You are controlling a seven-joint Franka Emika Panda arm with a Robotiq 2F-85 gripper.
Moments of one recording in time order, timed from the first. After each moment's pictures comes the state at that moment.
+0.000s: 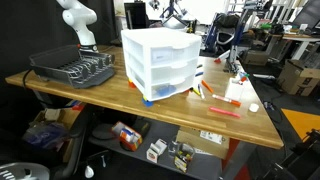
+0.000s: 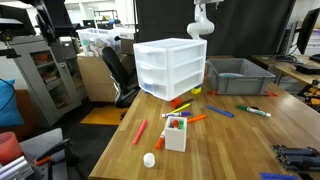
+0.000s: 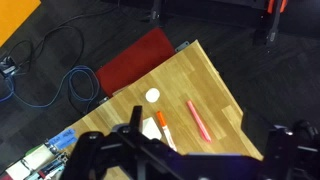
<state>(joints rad) 0.04 -0.86 0.10 -2.79 -0.15 1.92 -0.03</state>
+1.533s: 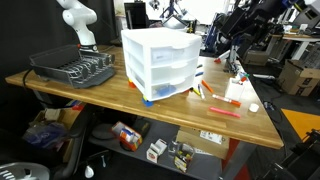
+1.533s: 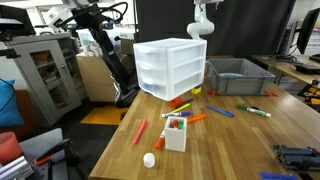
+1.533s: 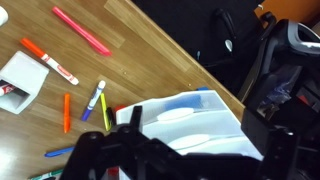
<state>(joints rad) 0.23 -0.44 0.13 -2.73 0.27 2.66 0.18</state>
